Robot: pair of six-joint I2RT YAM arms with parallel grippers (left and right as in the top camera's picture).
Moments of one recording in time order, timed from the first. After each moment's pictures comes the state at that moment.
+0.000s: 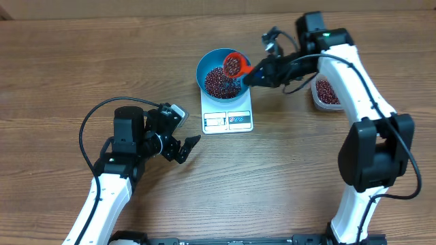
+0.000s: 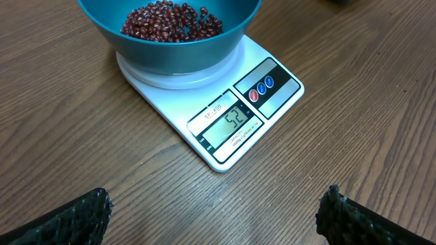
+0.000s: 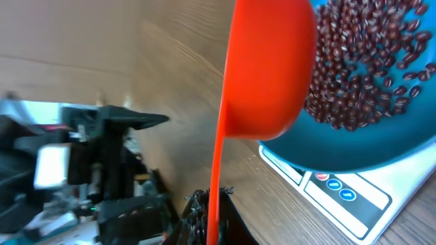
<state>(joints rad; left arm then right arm) -0.11 1.19 0.62 -0.22 0.53 0.37 0.17 2.07 1.81 -1.10 -0.99 -0.08</state>
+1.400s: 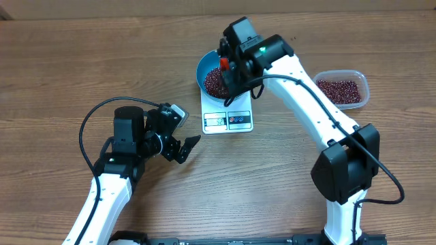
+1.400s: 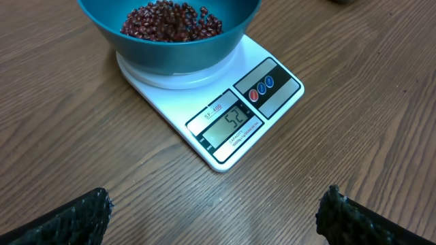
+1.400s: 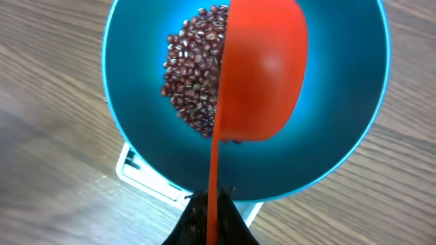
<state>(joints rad) -0.11 1.19 0.62 -0.22 0.53 0.37 0.53 2.07 1.96 -1.12 -0.04 0.04</state>
